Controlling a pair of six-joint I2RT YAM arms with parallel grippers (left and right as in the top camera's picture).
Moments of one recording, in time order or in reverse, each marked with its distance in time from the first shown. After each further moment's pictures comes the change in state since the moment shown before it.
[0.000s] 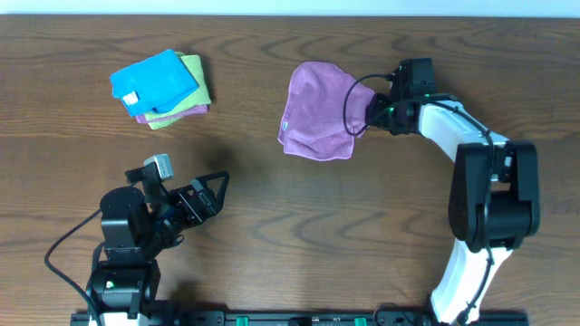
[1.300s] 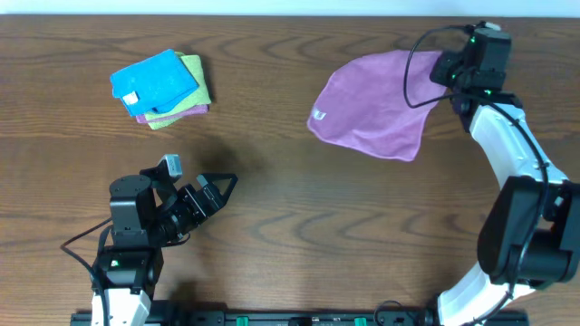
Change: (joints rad) left arm 0.000 0.145 0.000 0.000 0.117 -0.114; right arm -0.183 -0.211 -0.008 0.291 0.291 -0.129
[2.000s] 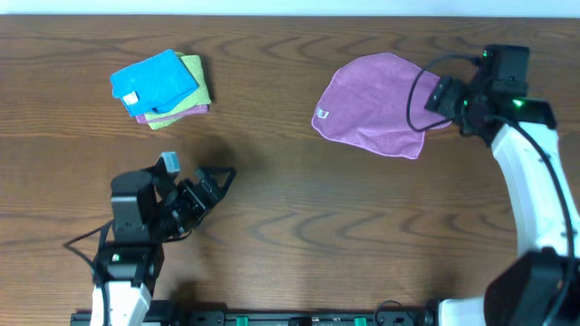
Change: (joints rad) left arm -0.018 0.061 0.026 0.033 -0.023 -0.113; right arm 0.000 -0.282 0.003 -0.703 -0.082 0.144
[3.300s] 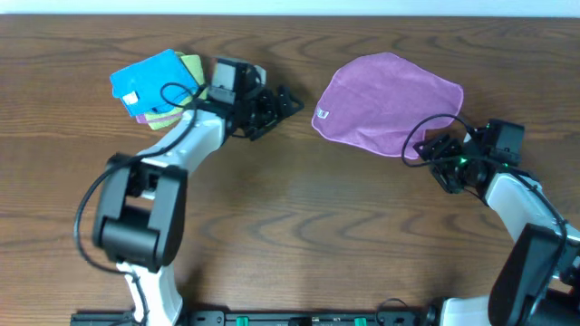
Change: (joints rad) left arm -0.280 1.149 0.822 0.104 -0.012 0.157; right arm -0.180 0.011 -0.538 0.499 -0.431 0.234
